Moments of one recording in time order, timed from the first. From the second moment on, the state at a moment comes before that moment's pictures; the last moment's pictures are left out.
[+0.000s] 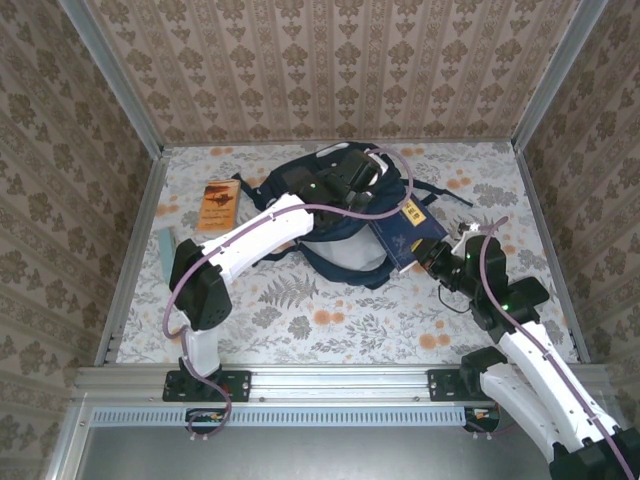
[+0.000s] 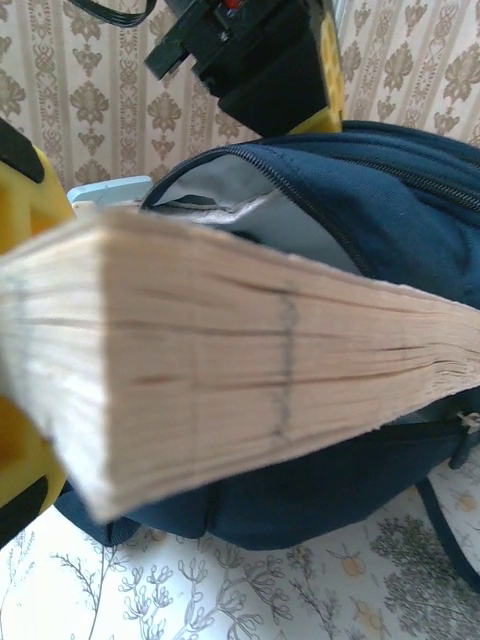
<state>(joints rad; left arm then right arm) -0.92 1.90 1.82 -0.67 -0.42 0.12 0.28 0.68 0.54 -0.29 -0.24 1.01</state>
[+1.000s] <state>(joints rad) -0.92 1.92 1.87 -0.69 -0.28 0.03 0.44 1.24 0.58 0.26 -0.06 1.23</state>
